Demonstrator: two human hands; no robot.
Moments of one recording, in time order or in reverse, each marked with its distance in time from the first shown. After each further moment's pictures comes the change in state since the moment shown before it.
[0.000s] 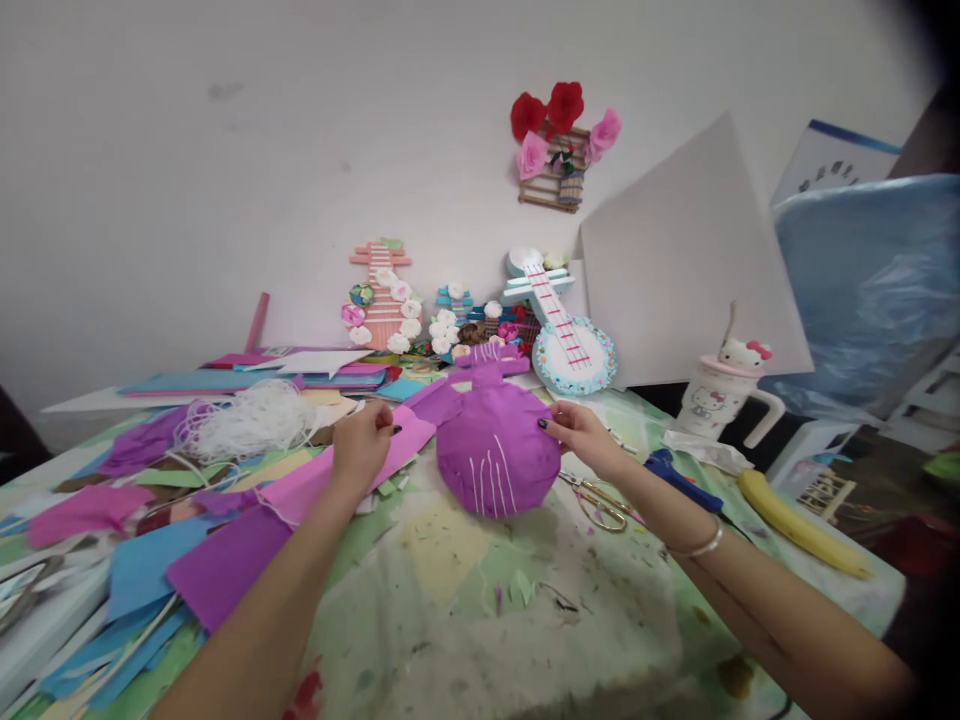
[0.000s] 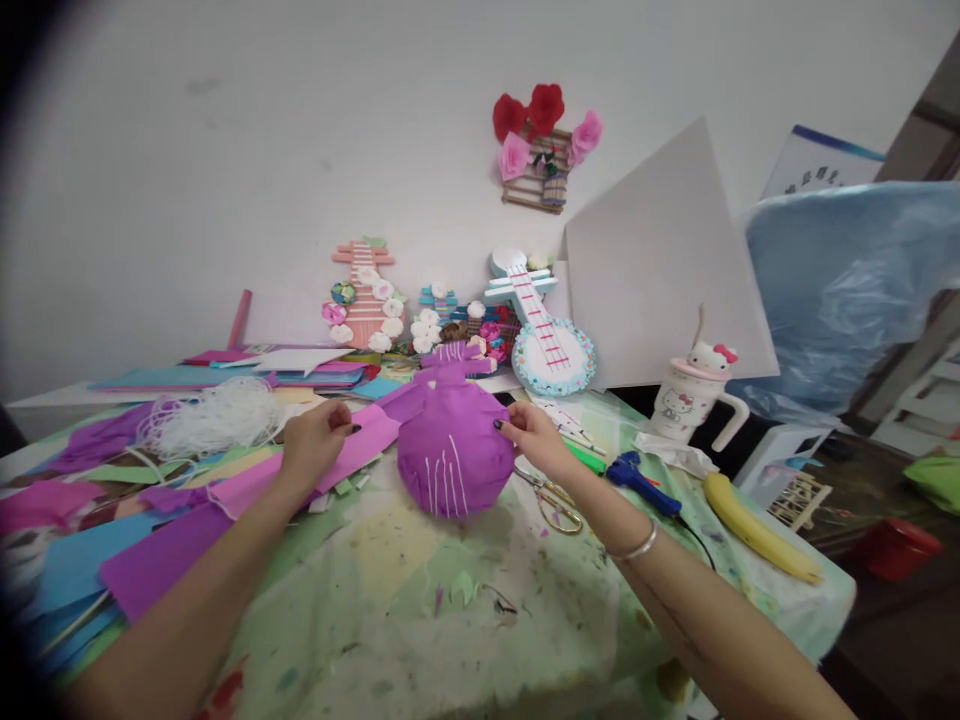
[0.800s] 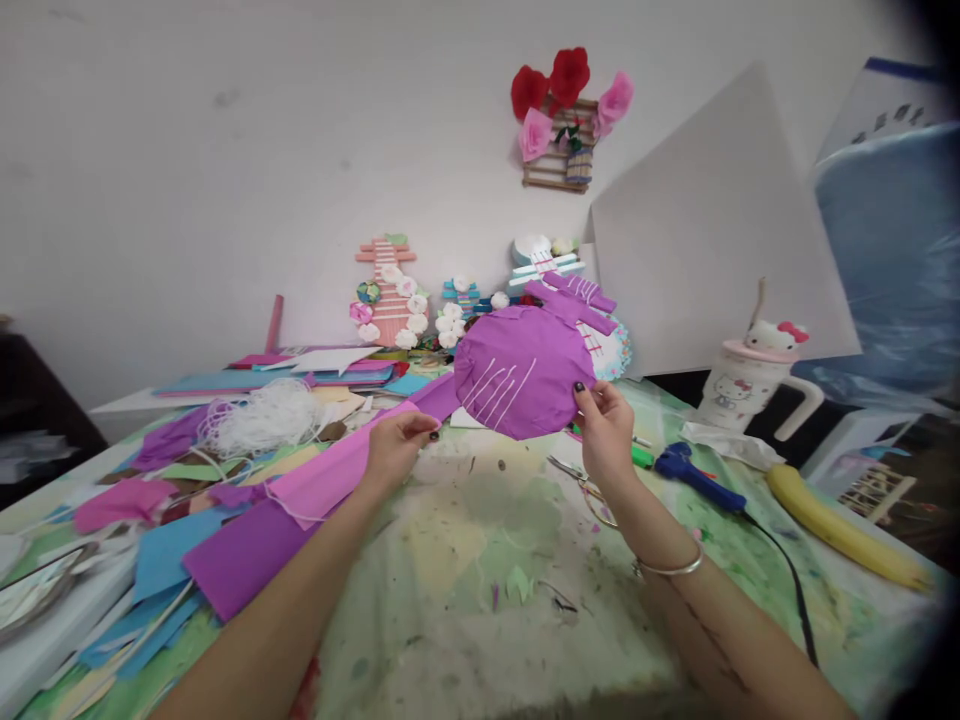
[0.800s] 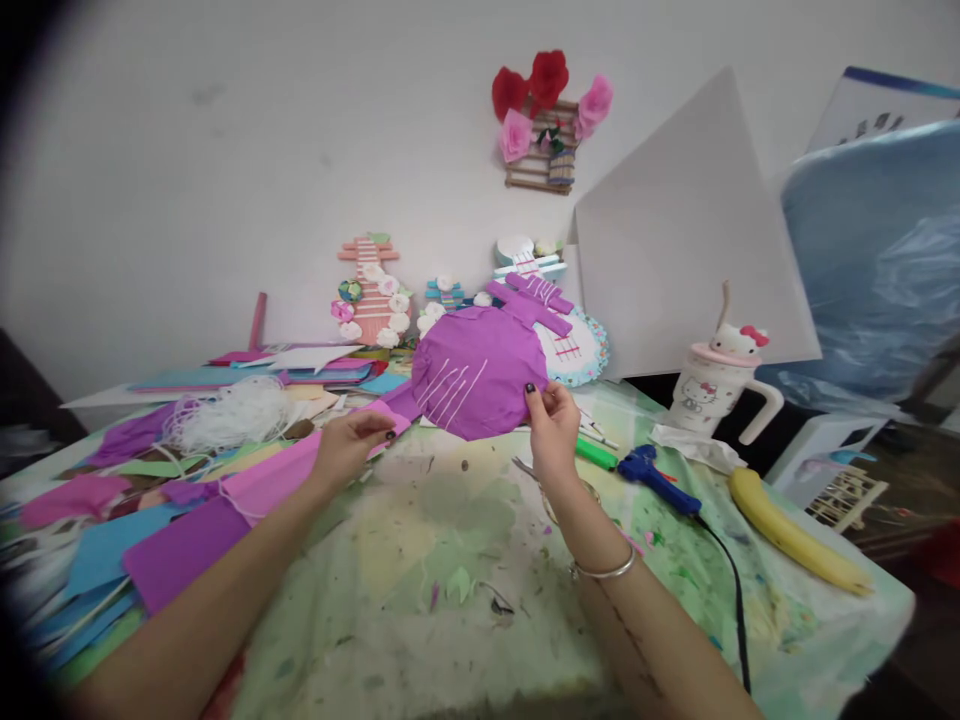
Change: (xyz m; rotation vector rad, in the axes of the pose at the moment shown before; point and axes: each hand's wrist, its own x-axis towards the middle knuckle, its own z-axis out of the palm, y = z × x) left_hand -0.017 0.033 0.028 -0.740 -0.132 -0.109; right_hand 0.006 0.012 0.010 0.572 0.482 -0.434
